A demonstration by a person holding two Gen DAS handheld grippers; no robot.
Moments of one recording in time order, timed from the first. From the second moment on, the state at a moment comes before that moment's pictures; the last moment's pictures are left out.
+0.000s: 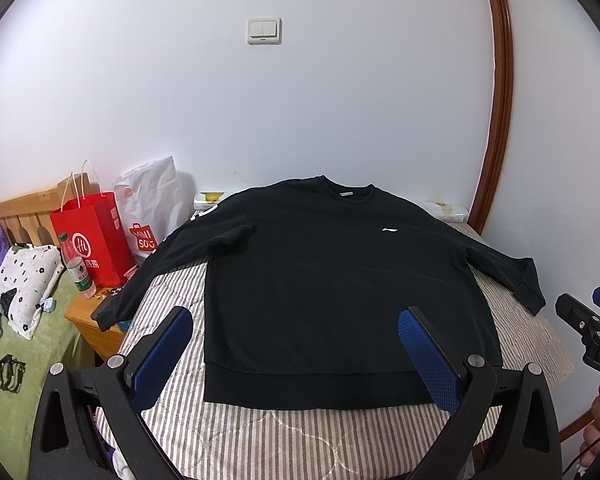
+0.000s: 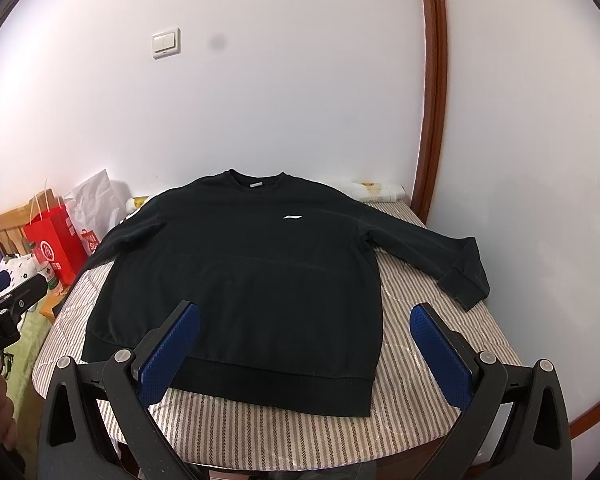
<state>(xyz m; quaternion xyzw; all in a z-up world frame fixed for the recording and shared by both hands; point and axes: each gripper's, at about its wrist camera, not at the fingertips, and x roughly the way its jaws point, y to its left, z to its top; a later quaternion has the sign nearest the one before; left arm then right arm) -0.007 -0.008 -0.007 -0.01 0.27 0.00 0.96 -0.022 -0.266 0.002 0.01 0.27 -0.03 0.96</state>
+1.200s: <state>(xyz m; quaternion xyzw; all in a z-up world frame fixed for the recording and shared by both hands) 0.071 0.074 -0.118 -0.13 0.36 -0.02 0.92 0.052 -0.226 -0.099 0.00 0.35 0.00 0.94</state>
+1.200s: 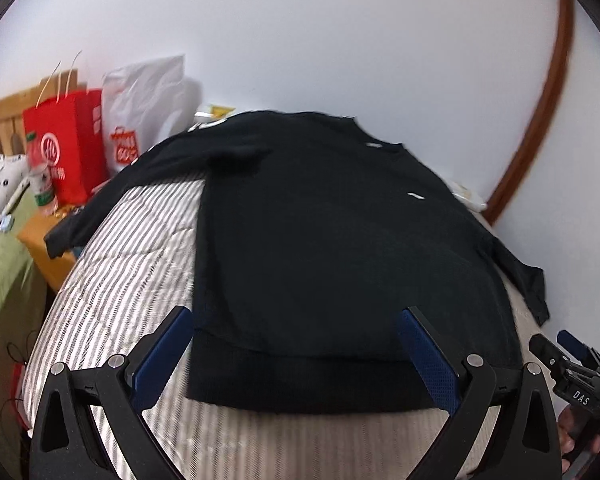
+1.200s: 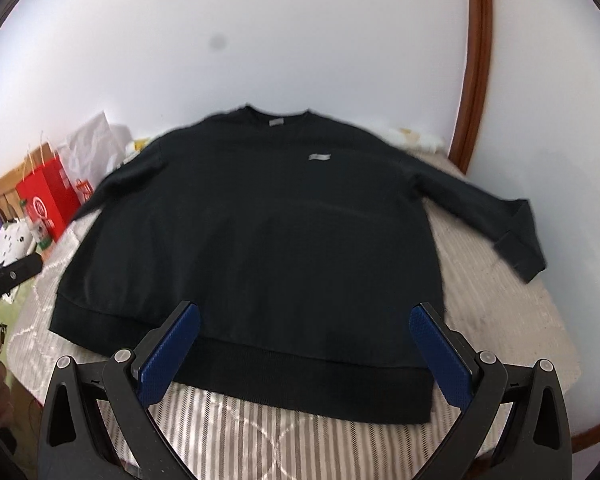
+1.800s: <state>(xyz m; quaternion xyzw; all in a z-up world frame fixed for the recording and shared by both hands) 0.167 0.207 -0.184 -0.33 0.36 0.03 0.87 0.159 -0.215 -0.148 0.00 0.40 0.02 0.92</state>
